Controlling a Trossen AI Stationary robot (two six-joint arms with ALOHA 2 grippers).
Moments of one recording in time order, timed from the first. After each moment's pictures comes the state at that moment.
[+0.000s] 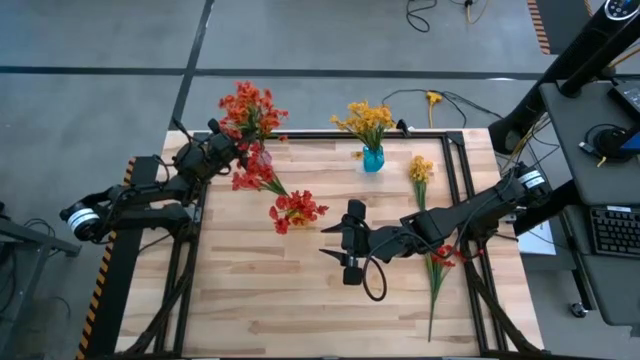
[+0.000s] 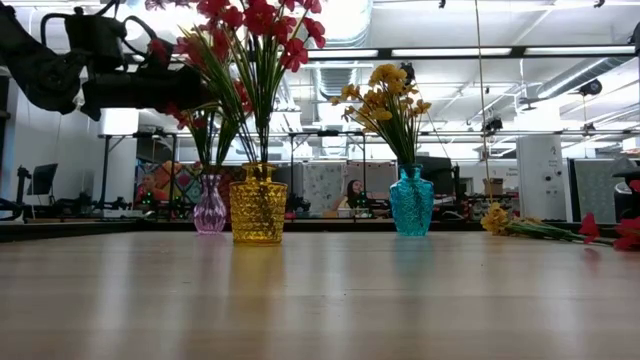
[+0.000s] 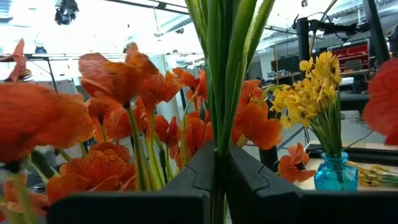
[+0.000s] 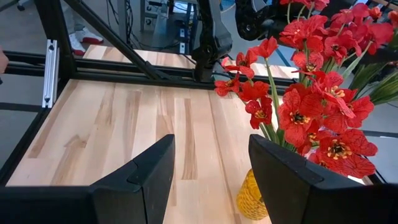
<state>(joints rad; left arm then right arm) 0.78 1.05 0.23 1.06 0.09 0.17 0.37 1.58 1.32 -0.15 0.47 0.03</state>
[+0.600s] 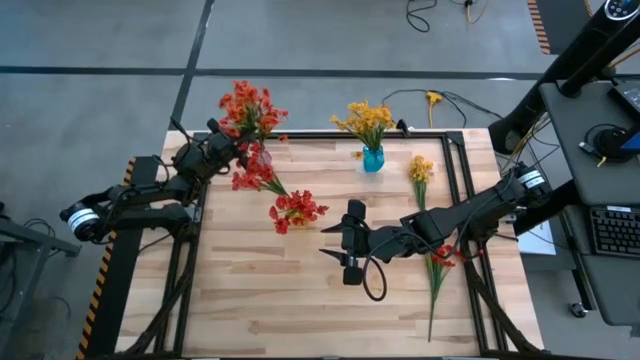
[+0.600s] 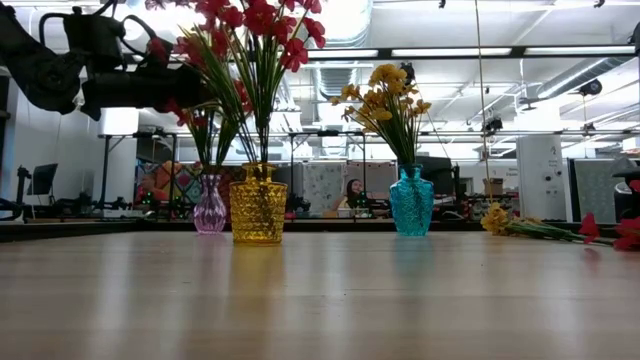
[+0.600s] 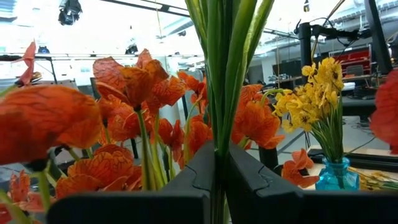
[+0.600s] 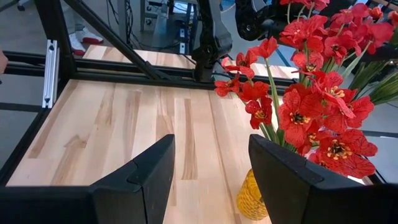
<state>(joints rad) 0.79 1.05 0.23 1.07 0.09 0.15 0.37 1.58 1.32 -0.15 0.47 0.03</state>
